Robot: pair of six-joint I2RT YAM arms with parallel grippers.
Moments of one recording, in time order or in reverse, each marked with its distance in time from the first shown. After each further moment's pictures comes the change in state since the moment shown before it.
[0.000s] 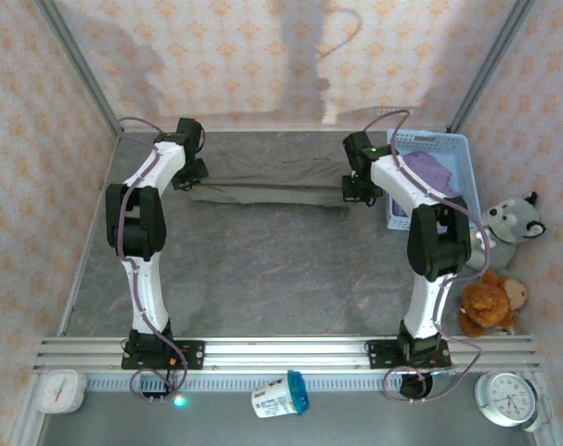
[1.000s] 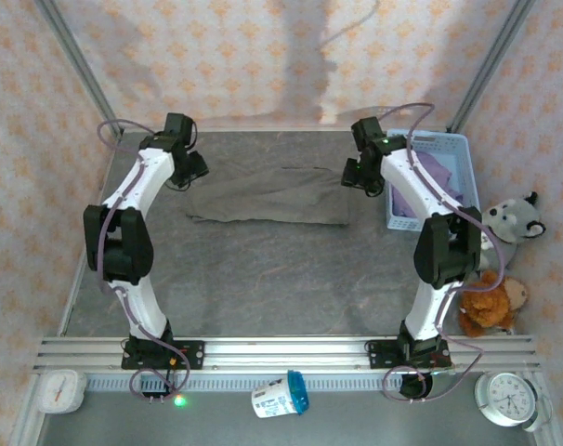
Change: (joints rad) left arm -0.035 -0.218 -0.137 0.092 0.164 -0.134; right arm -0.001 -0.051 0.095 -0.007 -0.132 0.240
